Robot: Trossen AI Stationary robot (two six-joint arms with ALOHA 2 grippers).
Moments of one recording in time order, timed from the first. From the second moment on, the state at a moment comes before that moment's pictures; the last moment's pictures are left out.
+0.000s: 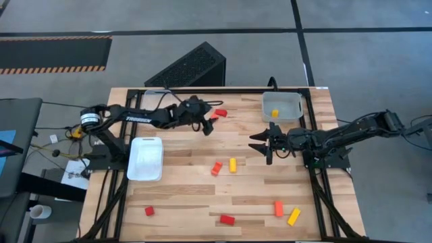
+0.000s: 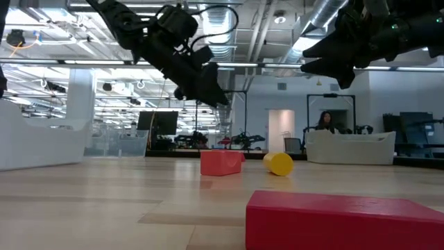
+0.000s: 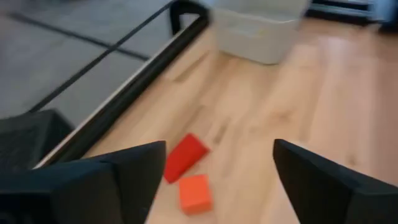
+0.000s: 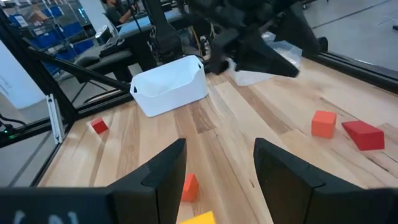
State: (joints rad) left arm 0.32 1.63 0.91 0.19 -0.19 -0.05; right arm 0.10 0.92 0.30 0.44 0.27 0.33
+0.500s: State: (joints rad) left arm 0.39 1.75 0.98 0.11 -0.08 -0.10; right arm 0.07 0.92 0.30 0.42 0.27 0.33
